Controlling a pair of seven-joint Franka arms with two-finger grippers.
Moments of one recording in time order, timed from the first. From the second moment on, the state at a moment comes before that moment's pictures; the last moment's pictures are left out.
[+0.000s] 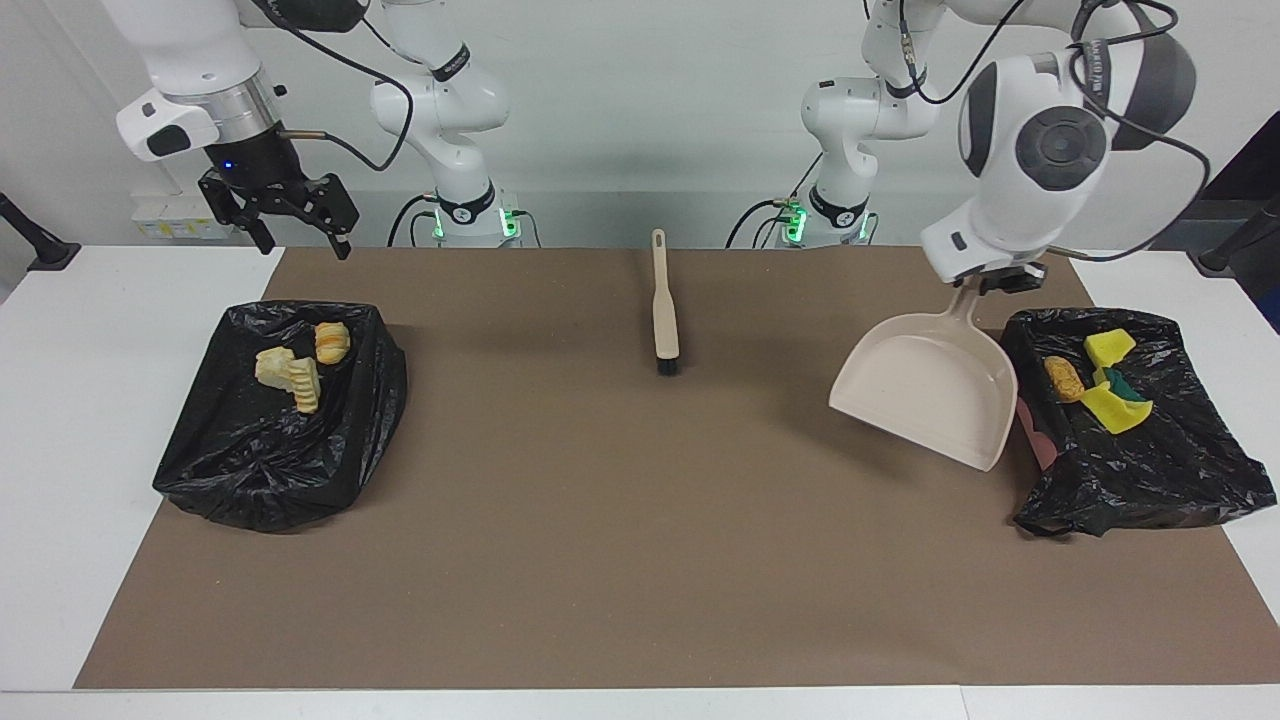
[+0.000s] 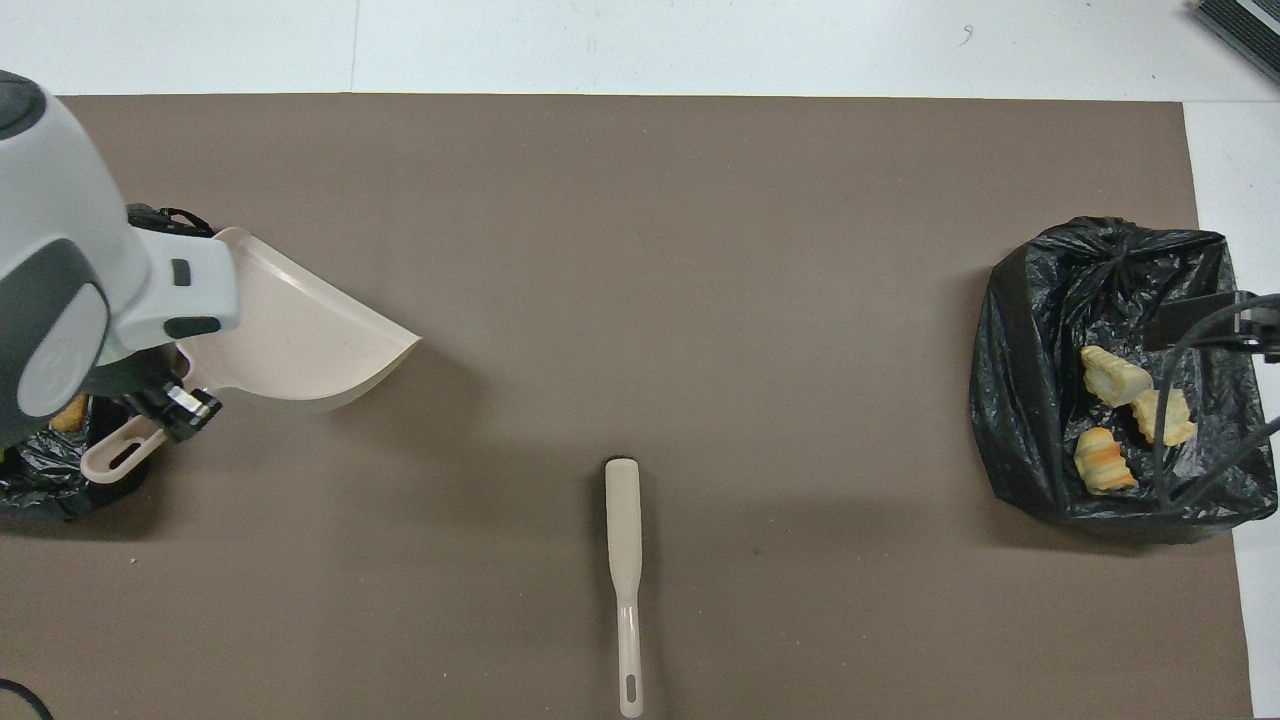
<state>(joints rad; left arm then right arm) -0.15 0.11 -0.10 -1.60 0.22 1.33 0.29 0.09 -0.08 -0.14 -1.63 -0.01 1.60 0.07</state>
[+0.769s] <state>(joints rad) -0.38 0.11 -0.11 -1.65 -0.05 1.73 -0.19 0.09 -0.08 -0.14 -1.63 -0.01 1.59 0.00</state>
